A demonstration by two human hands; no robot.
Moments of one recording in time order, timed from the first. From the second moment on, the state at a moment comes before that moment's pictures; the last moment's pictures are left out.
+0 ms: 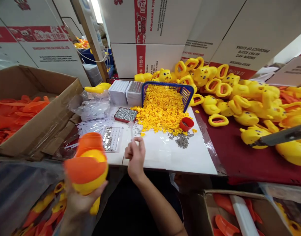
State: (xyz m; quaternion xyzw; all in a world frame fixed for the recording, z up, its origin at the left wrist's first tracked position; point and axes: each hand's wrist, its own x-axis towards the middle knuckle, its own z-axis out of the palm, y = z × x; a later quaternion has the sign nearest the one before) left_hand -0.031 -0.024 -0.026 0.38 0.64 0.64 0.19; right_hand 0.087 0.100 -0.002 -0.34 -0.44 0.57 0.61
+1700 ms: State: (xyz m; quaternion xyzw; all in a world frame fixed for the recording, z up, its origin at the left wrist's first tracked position) left_hand 0.116 0.051 0.025 0.64 0.76 0.07 0.12; right_hand 0.213 0.079 0.015 -0.47 -0.64 0.28 0.54
